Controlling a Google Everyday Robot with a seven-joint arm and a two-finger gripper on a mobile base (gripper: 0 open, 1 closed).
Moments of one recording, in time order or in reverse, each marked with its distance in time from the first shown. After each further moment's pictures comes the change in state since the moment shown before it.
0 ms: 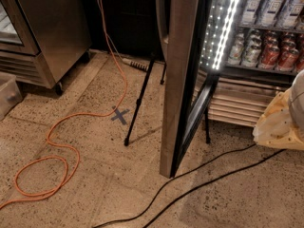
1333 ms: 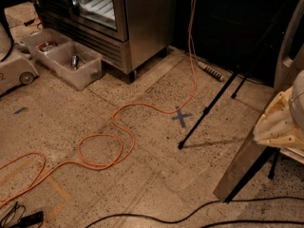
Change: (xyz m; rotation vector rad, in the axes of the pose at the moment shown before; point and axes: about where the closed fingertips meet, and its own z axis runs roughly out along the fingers) arm 0.000 0.000 0.000 0.000 0.000 0.000
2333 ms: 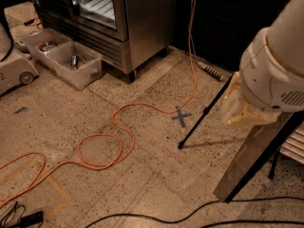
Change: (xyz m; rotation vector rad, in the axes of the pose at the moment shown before) arm -0.055 -0.024 0.004 -0.019 0.049 -0.073
